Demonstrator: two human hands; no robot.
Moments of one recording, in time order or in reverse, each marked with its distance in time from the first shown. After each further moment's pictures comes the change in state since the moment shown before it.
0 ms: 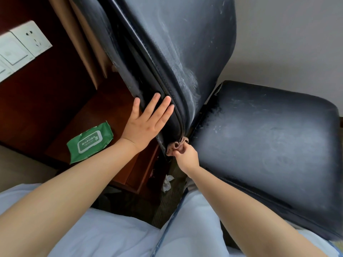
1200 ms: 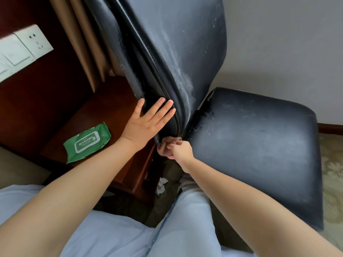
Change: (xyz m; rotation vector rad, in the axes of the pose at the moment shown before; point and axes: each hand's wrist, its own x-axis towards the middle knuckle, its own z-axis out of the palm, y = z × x) left_hand 0.004 0.000 -0.016 0.057 -0.087 0.056; right_hand -0.017 -0.038 -0.013 0.365 -0.033 0.191
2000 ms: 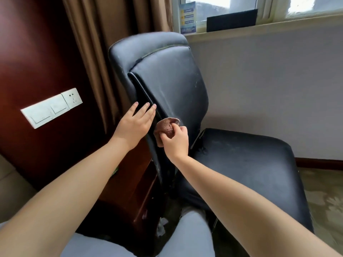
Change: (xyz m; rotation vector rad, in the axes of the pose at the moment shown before) left_hand 0.052 -0.083 -0.084 0.243 -0.141 0.062; right_hand -0.097 -0.117 -0.006 -0.255 0.312 -0.722
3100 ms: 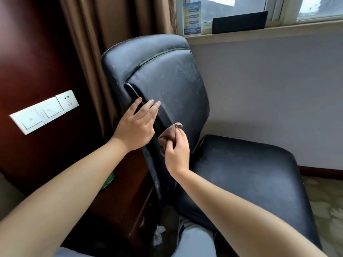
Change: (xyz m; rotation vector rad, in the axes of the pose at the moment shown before) left_hand 0.038 -0.017 0.010 -0.236 0.194 -0.163; right_hand 0.018 -0.001 0.003 0.106 0.017 -0.095
